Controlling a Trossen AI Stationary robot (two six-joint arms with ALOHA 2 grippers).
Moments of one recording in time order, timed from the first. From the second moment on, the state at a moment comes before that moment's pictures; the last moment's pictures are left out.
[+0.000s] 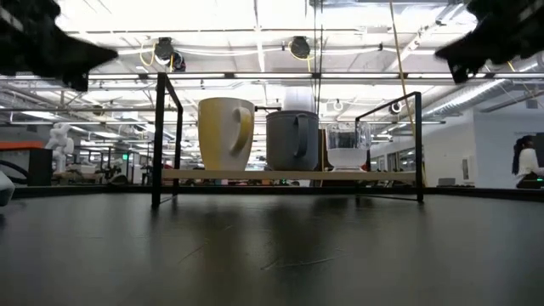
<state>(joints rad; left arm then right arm) -0.51 0.08 0.04 0.11 -0.63 0.04 -0.32 0.14 0.36 -0.41 -0.32 0.04</state>
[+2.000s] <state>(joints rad) -0.36 0.08 0.04 -0.04 -0.40 -0.03 -0.21 0.18 0.02 0.07 -0.48 0.00</state>
